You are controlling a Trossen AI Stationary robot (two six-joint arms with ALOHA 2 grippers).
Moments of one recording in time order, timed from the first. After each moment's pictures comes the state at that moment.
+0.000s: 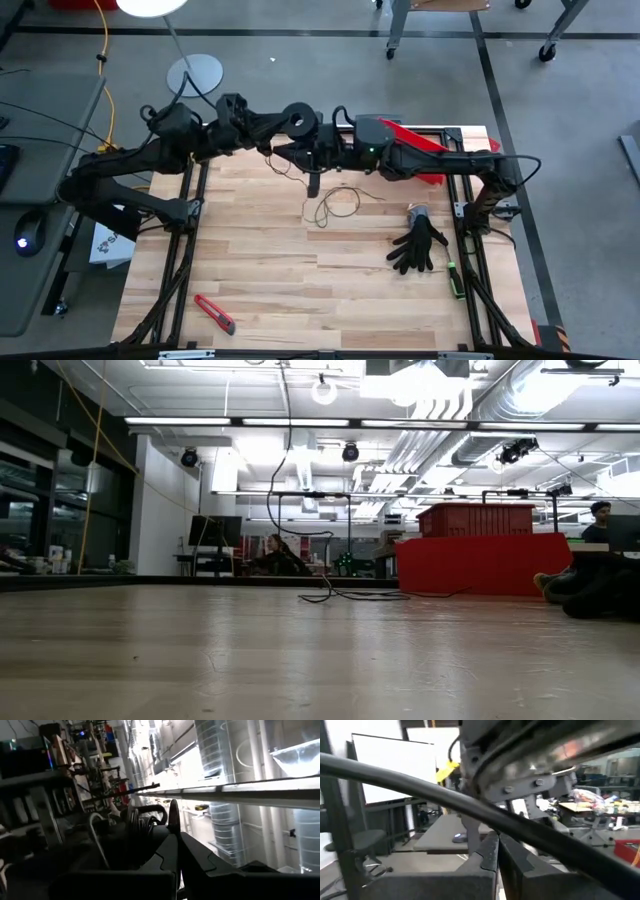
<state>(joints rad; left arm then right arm) 0.11 1.13 1.28 0.18 -0.10 -1.38 -0.06 1.77 1.70 0.23 -0.05 0.02</state>
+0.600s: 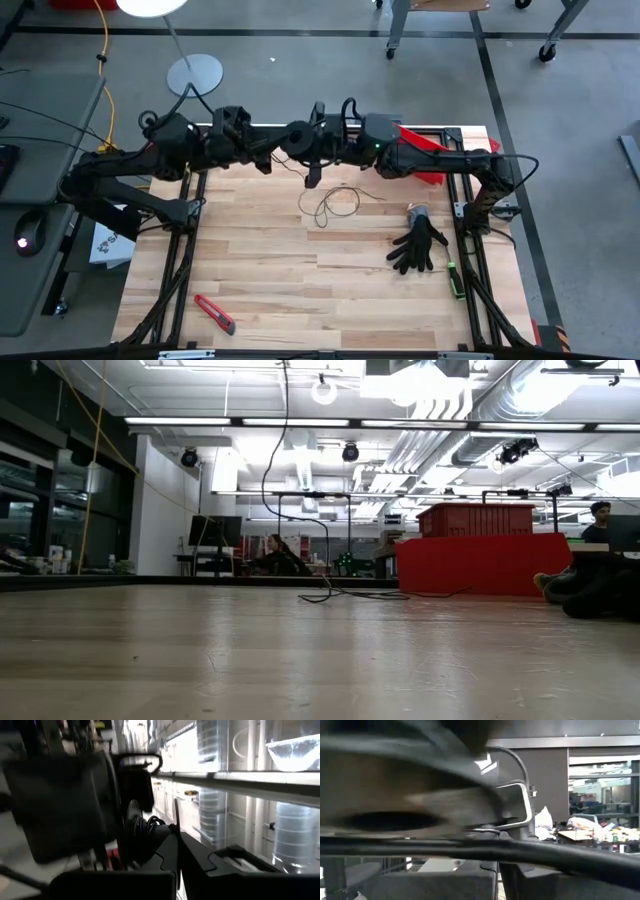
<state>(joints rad) -0.01 1.13 1.28 0.19 -0.10 -1.48 -0.09 1.78 1.70 0.42 -0.05 0.04</state>
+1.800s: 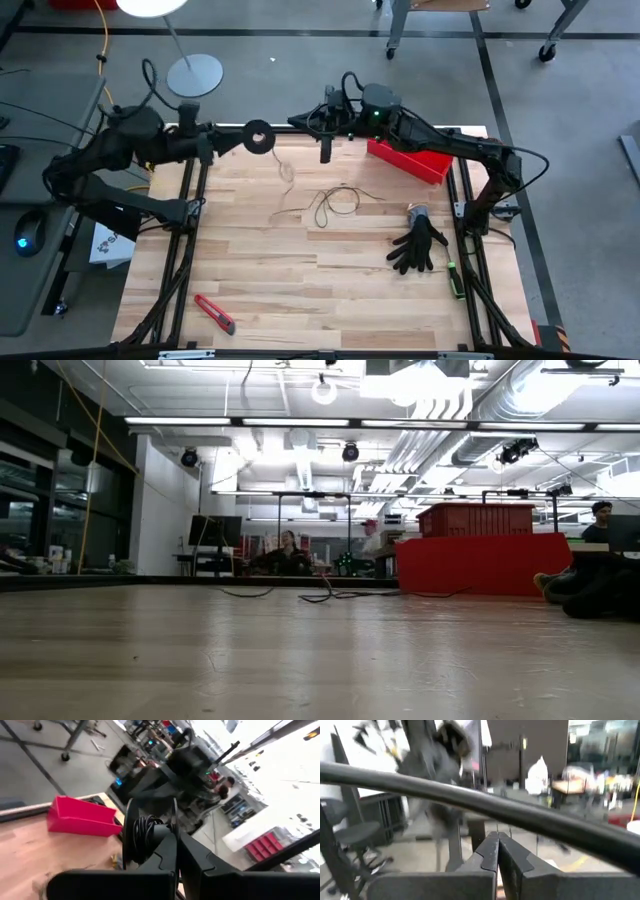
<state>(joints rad) 0.03 0.94 1.42 -0.56 -0.26 -0.80 -0.26 1.72 1.70 0.07 -0.24 0.08</state>
